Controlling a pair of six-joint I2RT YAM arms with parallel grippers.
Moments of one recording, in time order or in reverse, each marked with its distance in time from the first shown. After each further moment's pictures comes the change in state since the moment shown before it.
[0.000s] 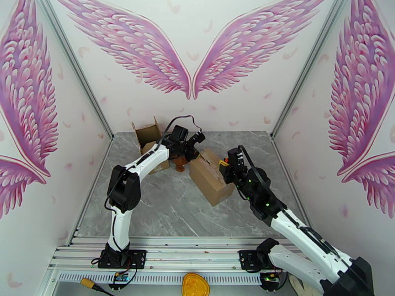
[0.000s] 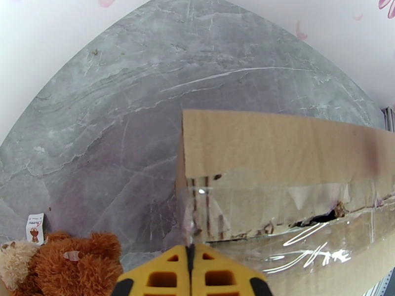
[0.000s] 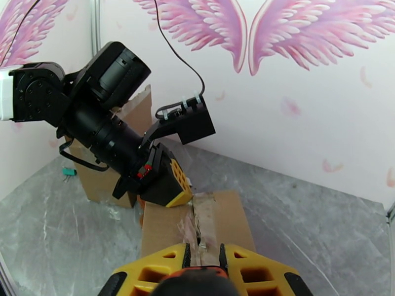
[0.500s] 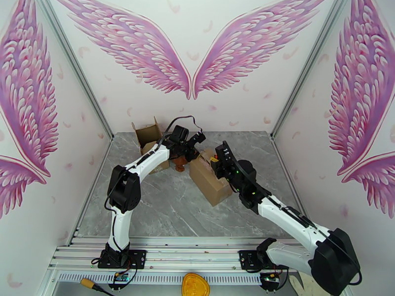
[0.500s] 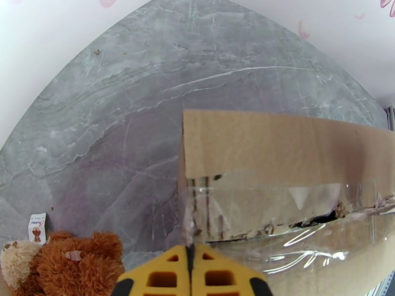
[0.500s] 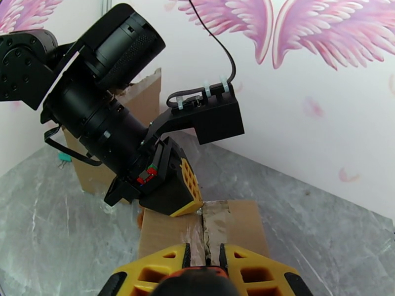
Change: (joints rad) left arm -0.006 -0.001 0.000 0.001 -0.015 0.001; right arm 0.000 0.191 0.043 0.100 -0.043 -0.068
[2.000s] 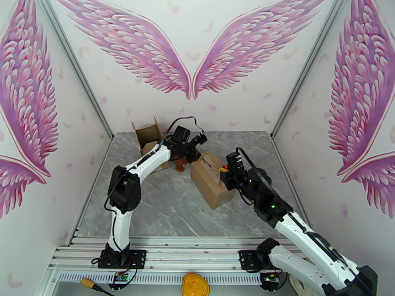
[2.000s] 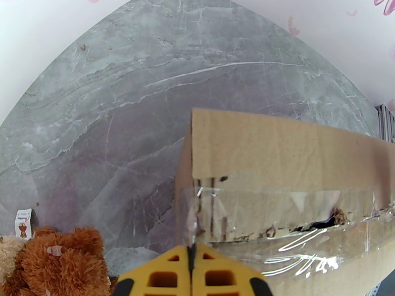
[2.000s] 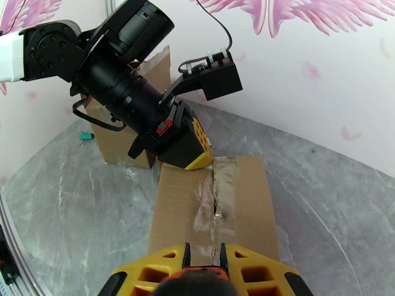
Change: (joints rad) left arm -0.009 -0.003 0.008 -0.043 0.017 -0.025; right arm -0.002 -0.298 -0.013 -0.411 -0.029 0.111
